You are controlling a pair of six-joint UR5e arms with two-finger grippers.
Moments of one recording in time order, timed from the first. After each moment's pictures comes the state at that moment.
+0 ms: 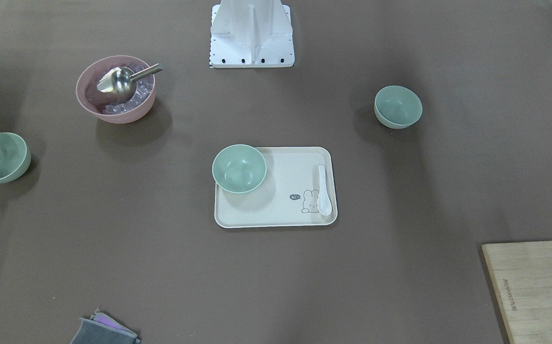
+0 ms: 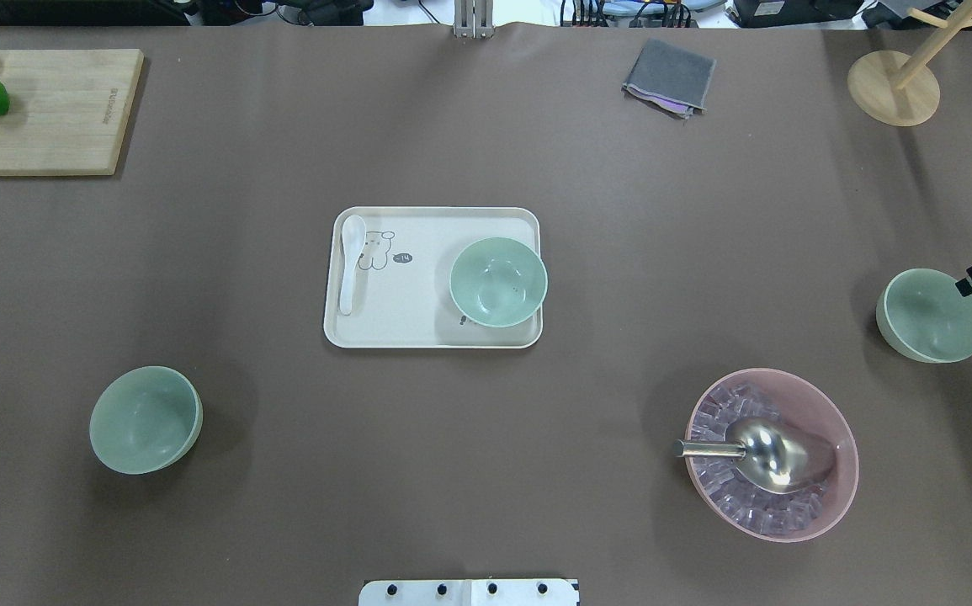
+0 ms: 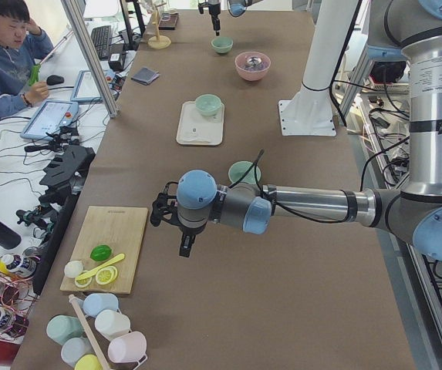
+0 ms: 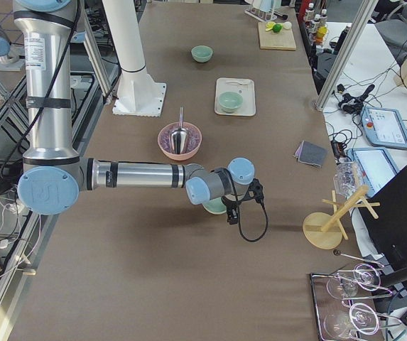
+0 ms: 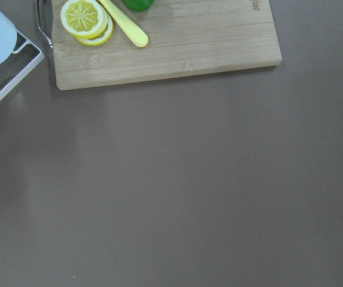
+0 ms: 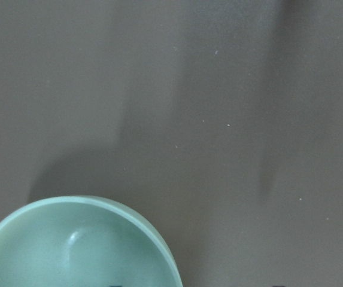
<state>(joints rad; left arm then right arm) -1.57 -1.47 -1.72 -1.80 -2.47 -0.05 1.23 -1.59 1.53 -1.23 2.37 0.18</state>
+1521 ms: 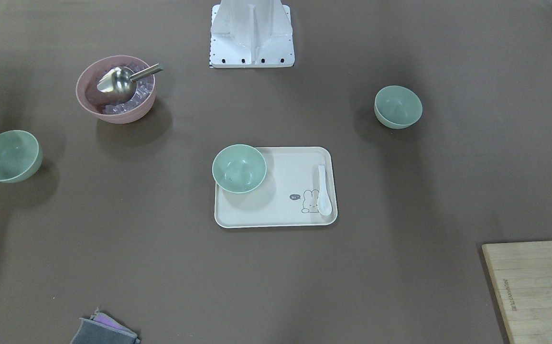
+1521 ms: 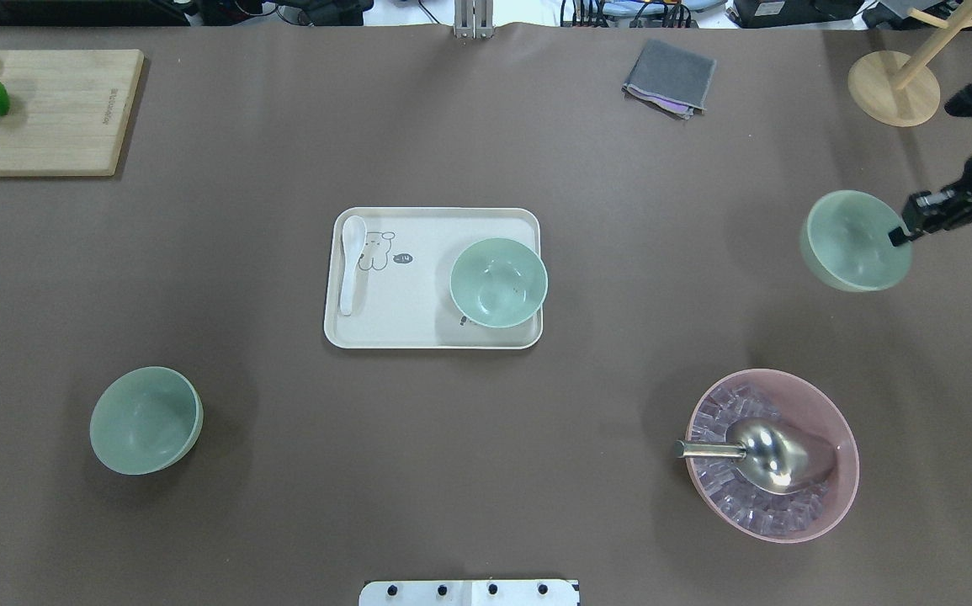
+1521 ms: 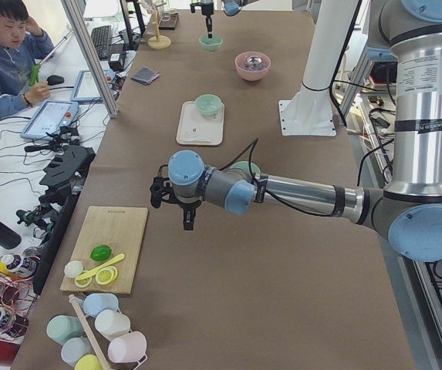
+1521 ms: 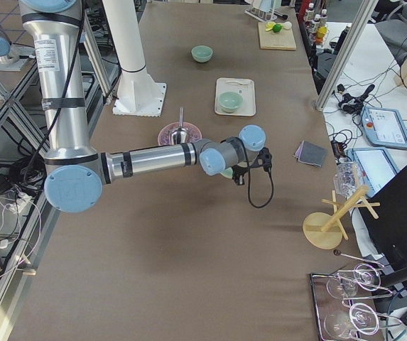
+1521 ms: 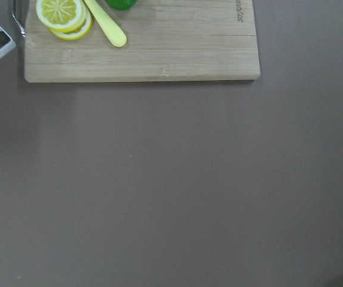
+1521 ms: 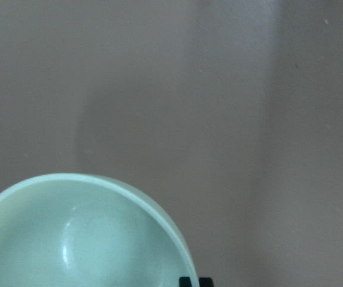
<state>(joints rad) -1.37 -1.52 -1.79 -1.80 -2.52 -0.48 1.19 -1.41 1.67 -1.34 2.48 0.49</state>
